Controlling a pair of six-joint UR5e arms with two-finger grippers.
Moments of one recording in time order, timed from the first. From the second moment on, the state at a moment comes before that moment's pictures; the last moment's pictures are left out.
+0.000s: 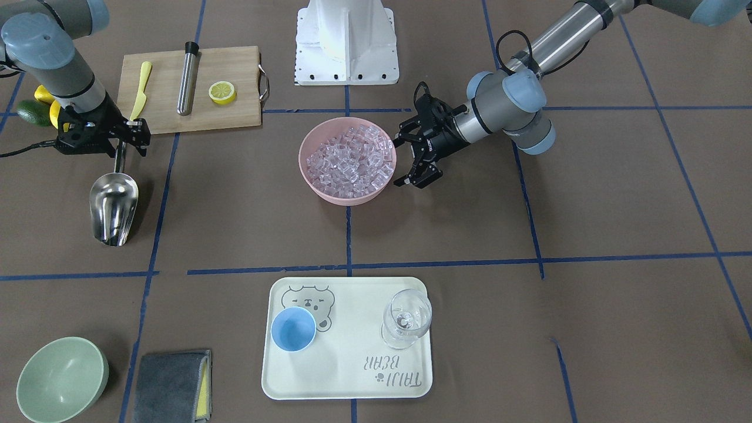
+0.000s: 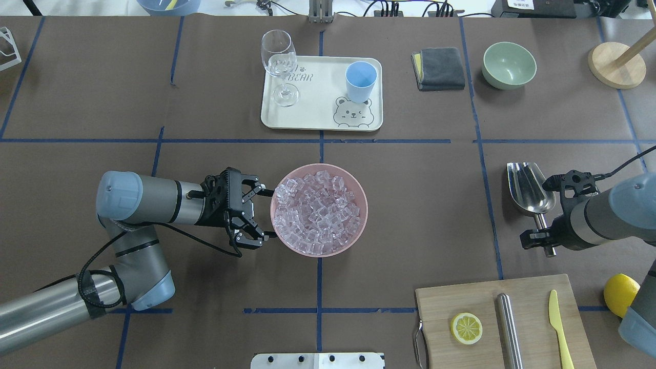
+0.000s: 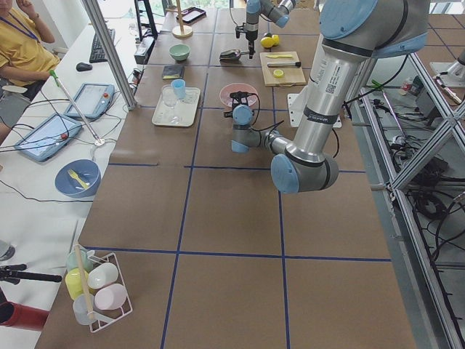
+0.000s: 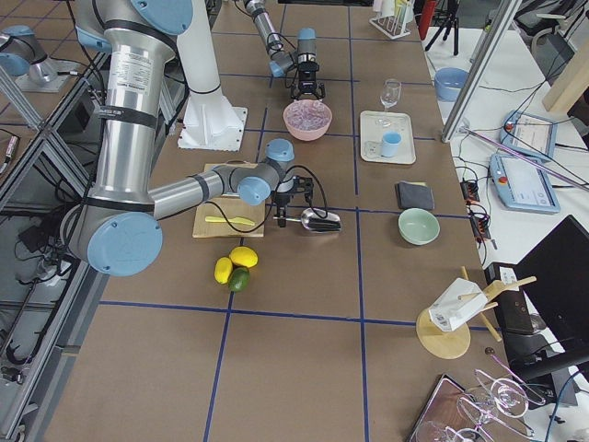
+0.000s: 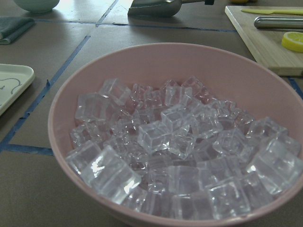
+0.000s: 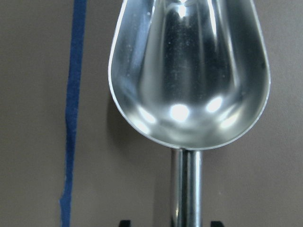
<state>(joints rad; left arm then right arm) -0.50 -2.02 -1.36 -2.99 -1.97 -0.10 0.63 -1.75 1.96 -1.15 1.96 1.02</state>
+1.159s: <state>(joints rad) -0.50 -2.02 -1.36 -3.00 -1.97 -0.10 0.74 -1.71 2.06 -1.16 1.97 0.48</state>
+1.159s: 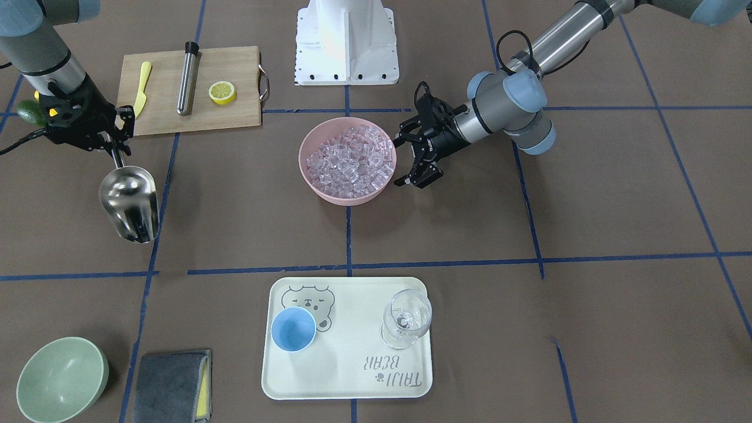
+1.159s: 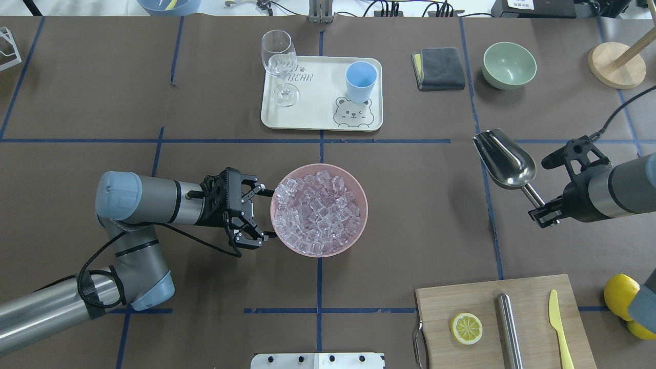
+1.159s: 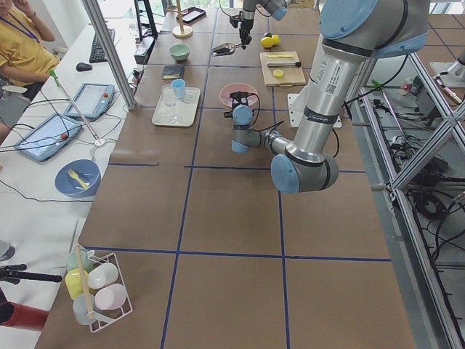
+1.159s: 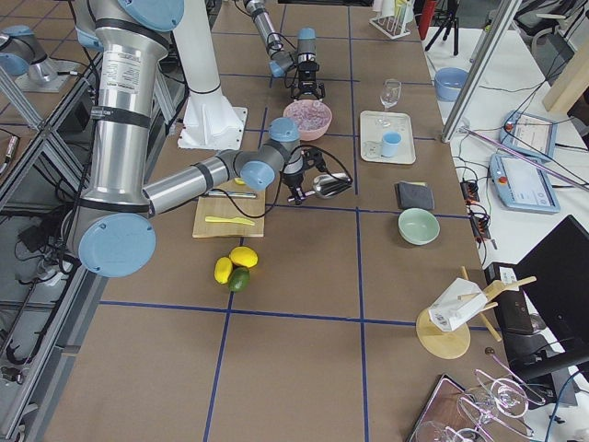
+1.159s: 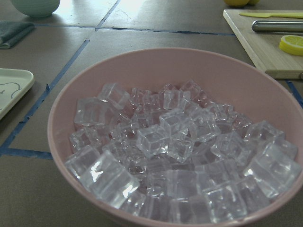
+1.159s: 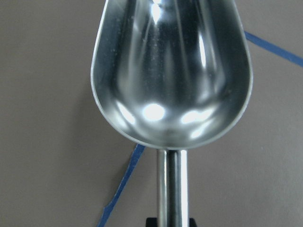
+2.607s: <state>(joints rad) -0.51 -2.02 -1.36 -3.00 -1.97 -0.10 0.55 -1.18 2.28 -2.14 1.82 0.11</state>
